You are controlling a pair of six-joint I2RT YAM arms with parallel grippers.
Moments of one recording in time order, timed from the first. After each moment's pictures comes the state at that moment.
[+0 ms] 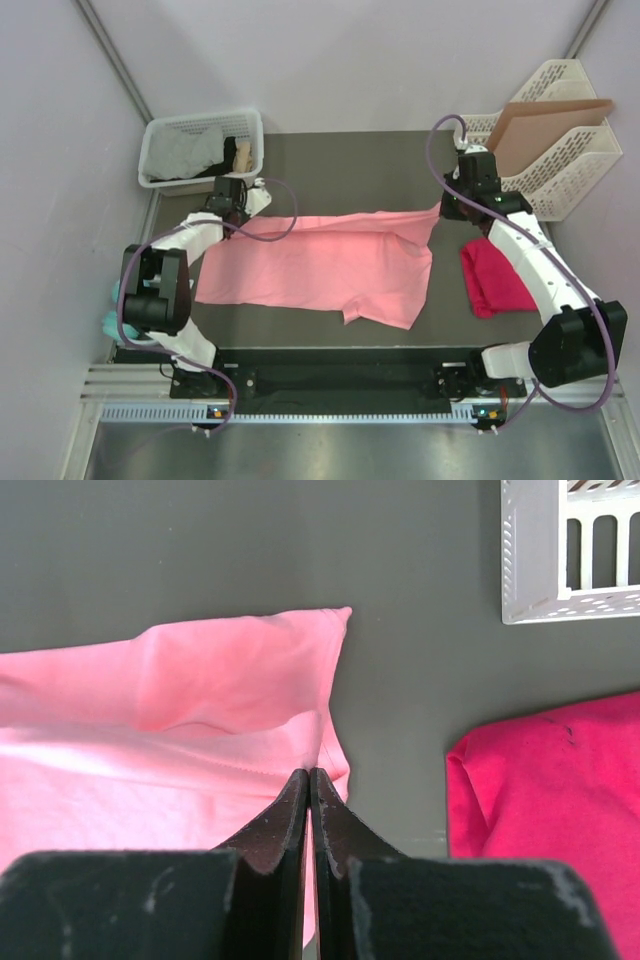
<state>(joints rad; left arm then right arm) -0.13 1.65 1.00 -0.25 -0.25 0.80 0.22 1.32 1.18 -0.61 0.12 0.27</state>
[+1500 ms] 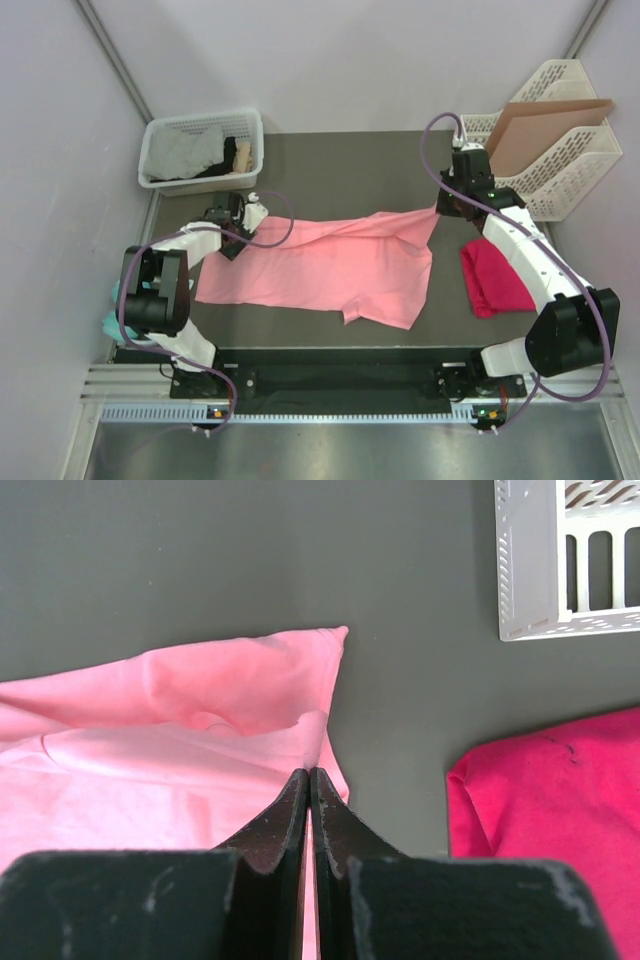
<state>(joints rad) -0.11 1.65 0.92 -0.32 -0.14 0.63 0.24 1.38 1.19 -0.57 0.16 0.28</state>
